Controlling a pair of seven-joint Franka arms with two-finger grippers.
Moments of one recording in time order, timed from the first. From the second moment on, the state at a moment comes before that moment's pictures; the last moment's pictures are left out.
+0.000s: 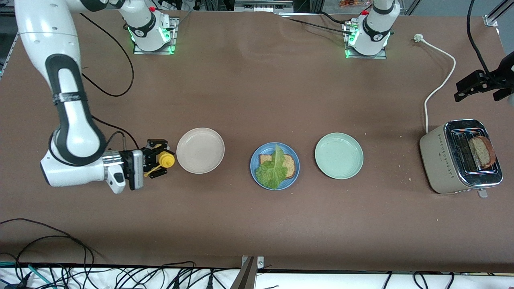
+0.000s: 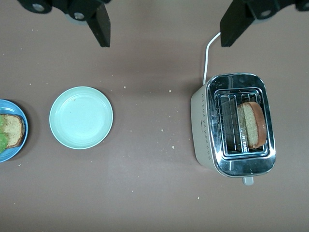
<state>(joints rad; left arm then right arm) 0.04 0.04 -0.02 -1.48 0.04 1.49 0.00 0.06 0.74 0.02 -1.38 0.80 1.68 -1.42</state>
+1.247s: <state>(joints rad) 0.05 0.04 -0.02 -1.48 0.04 1.49 0.00 0.74 0.78 0.02 -1.14 -0.37 1.86 -0.39</state>
